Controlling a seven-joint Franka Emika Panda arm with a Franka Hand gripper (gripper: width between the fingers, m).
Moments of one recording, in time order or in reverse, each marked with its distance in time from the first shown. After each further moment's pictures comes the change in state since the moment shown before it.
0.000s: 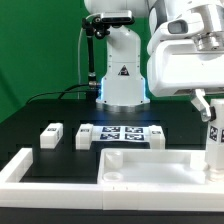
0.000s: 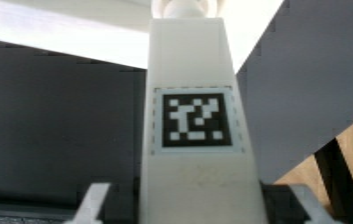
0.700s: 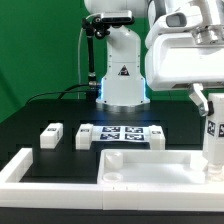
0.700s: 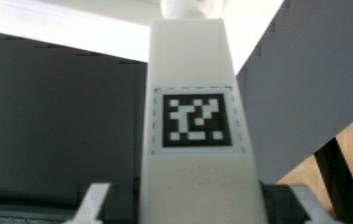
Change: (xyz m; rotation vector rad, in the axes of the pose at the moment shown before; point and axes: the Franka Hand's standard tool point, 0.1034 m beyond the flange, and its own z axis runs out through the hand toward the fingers) arm 0.005 0.004 -0.006 0.001 -0.033 0.003
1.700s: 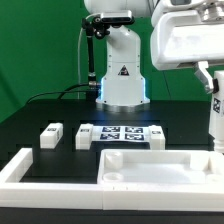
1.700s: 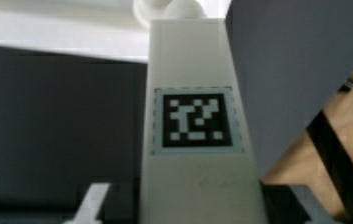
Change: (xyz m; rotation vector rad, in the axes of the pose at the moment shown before) arm 0.012 -0.011 -0.032 0.012 -0.010 0.095
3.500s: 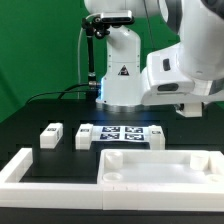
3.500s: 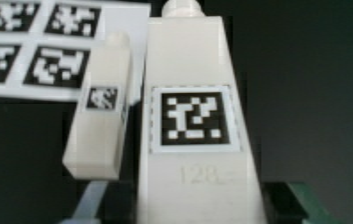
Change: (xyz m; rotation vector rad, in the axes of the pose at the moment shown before) arm -0.142 -0.008 -0.012 0.063 -1.271 0.238
